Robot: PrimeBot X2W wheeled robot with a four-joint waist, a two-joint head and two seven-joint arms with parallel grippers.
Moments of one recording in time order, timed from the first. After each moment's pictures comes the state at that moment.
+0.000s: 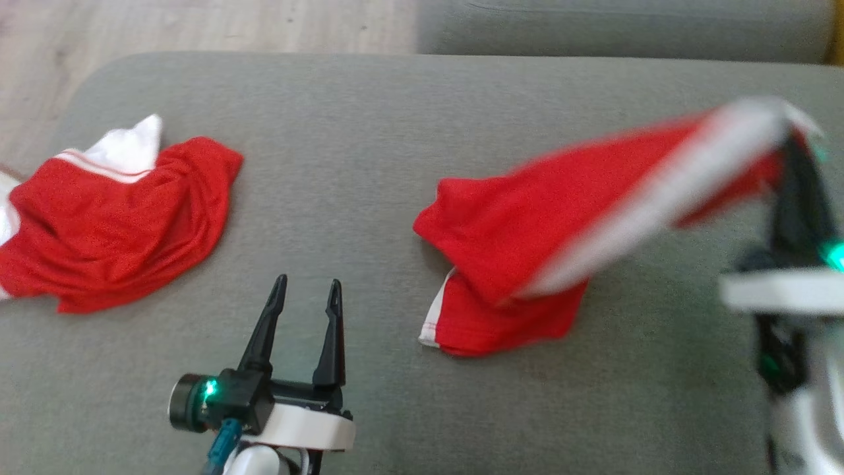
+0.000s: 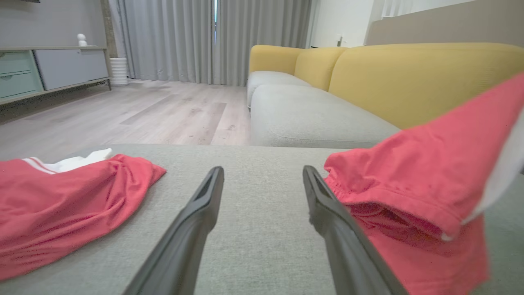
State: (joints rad) left arm -0.05 0.05 -0.33 0.17 -0.20 0.06 -0.26; right arm -0.25 -0.12 -0.07 0.14 0.26 0.13 -0.26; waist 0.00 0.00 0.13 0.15
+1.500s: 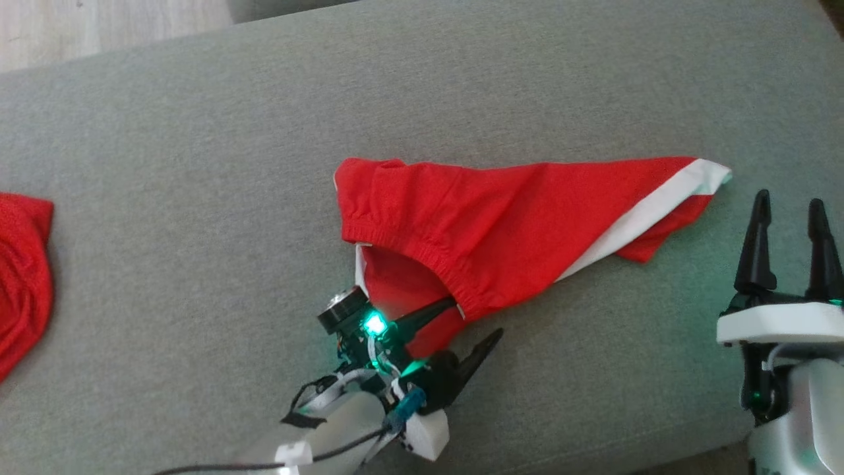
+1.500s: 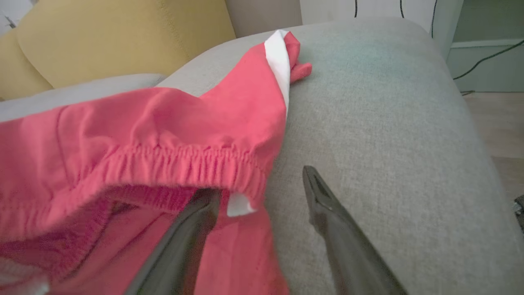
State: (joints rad) left arm -0.53 0.07 -0.96 0.68 0.02 -0.02 -0.26; right arm -0.20 -0.04 -0.23 0.31 0.16 0.13 -0.26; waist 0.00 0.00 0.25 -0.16
